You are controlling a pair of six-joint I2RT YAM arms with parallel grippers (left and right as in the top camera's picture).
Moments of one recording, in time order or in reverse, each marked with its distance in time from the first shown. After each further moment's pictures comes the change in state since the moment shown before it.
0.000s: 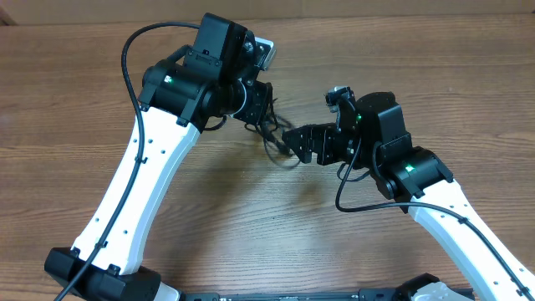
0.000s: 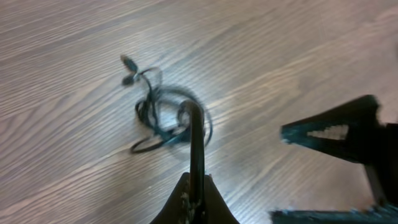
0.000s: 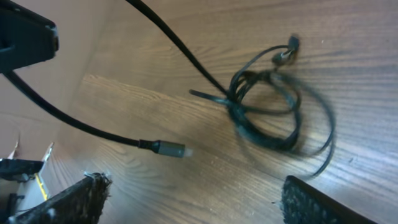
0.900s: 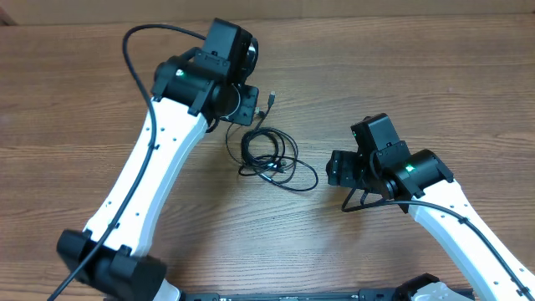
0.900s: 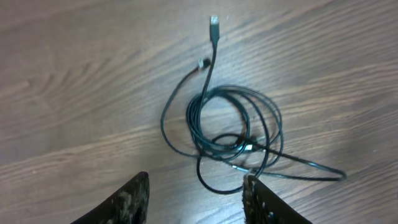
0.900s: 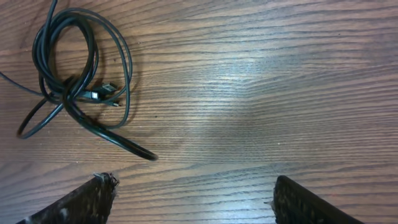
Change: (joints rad) left arm 0.002 0.064 -0.023 -0.072 -0.282 -0.106; right arm 0.000 0.000 0.000 -0.492 0.421 0.102
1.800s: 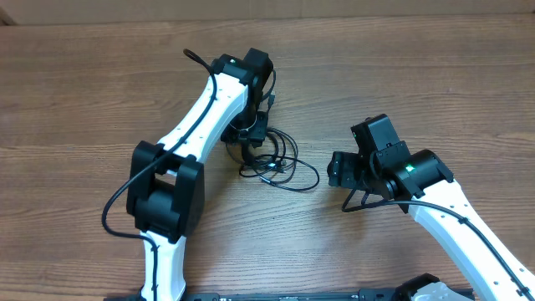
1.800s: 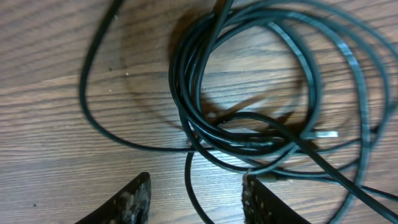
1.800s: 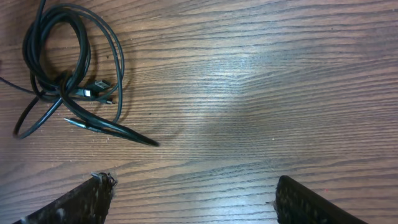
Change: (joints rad) left arm 0.001 0.414 -0.010 -0.076 0.061 -0.118; right arm 0.000 0.000 0.000 -0.018 0.011 0.003
